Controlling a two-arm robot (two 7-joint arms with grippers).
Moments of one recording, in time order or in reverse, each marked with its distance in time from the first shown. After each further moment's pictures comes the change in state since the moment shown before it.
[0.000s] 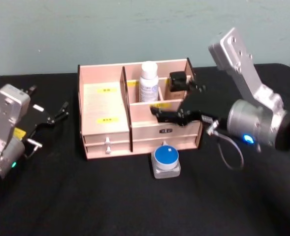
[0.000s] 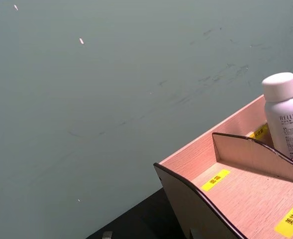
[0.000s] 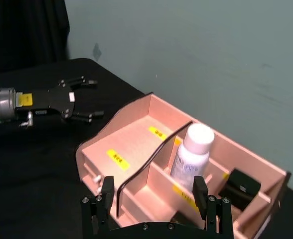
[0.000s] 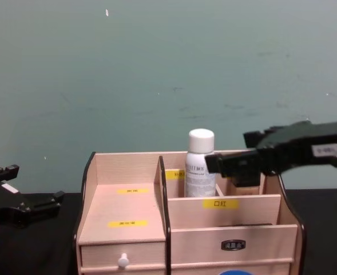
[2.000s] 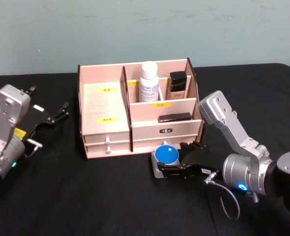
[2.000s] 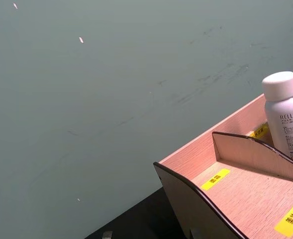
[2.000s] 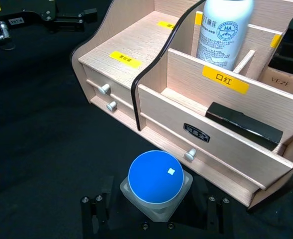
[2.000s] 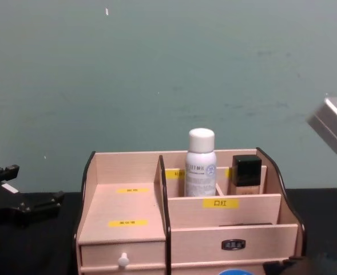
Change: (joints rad) left arm 0.000 0.000 0.000 0.000 0.000 0.000 0.000; right arm -0.160 -0.038 -0.003 0.064 -0.008 0.115 -0.040
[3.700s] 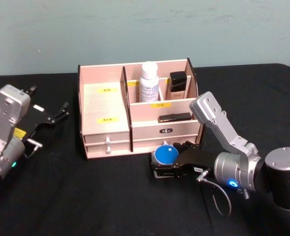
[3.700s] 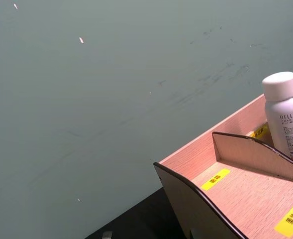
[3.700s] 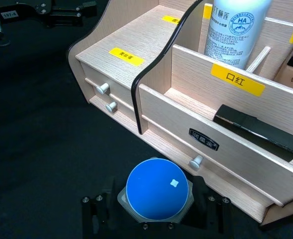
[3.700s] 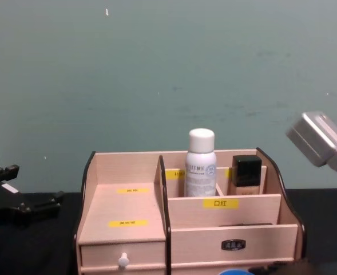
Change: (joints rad) left arm 0.000 0.000 0.000 0.000 0.000 0.000 0.000; right arm 0.056 -0.037 -0.035 0.096 -0.020 -0.029 0.033
